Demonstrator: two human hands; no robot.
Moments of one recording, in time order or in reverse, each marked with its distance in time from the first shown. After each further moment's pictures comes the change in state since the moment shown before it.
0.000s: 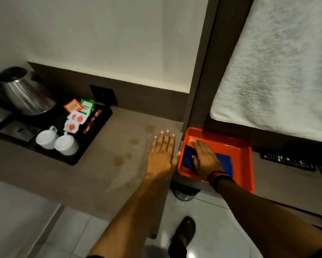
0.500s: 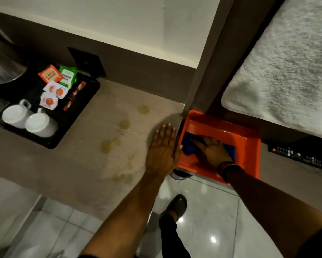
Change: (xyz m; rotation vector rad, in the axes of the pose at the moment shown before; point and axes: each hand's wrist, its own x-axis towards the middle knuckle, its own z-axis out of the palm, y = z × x) left_hand 0.014 0.000 0.073 -0.083 0.037 -0.080; right_hand 0.028 0.057 0.010 -0.440 -0.427 -0.094
